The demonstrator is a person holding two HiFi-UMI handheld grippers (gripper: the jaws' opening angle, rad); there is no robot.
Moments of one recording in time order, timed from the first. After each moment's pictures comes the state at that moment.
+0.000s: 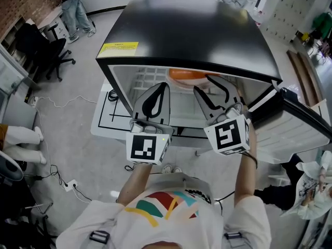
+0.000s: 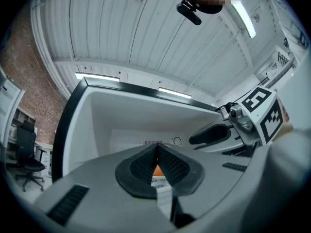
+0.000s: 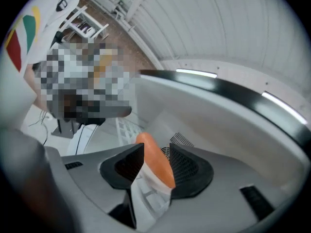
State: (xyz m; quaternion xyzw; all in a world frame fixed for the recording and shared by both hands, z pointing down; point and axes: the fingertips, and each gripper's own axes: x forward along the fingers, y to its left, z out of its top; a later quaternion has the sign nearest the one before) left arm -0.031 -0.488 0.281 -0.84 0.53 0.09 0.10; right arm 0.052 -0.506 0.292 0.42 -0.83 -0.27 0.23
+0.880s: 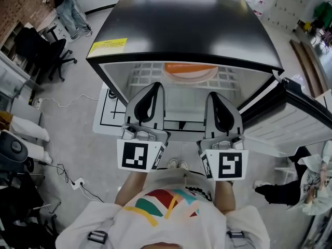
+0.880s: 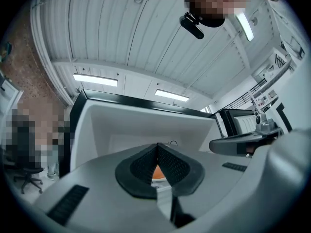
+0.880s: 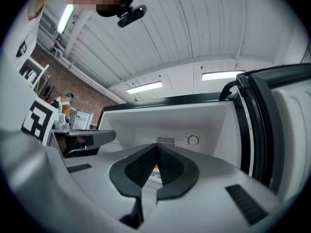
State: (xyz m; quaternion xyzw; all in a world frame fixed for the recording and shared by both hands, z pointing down) left arm -0.031 -0.466 0.269 -0.84 0.52 0.09 0.10; right arm 0.089 -0.448 0.280 0.58 -0.81 -0.09 -0.04
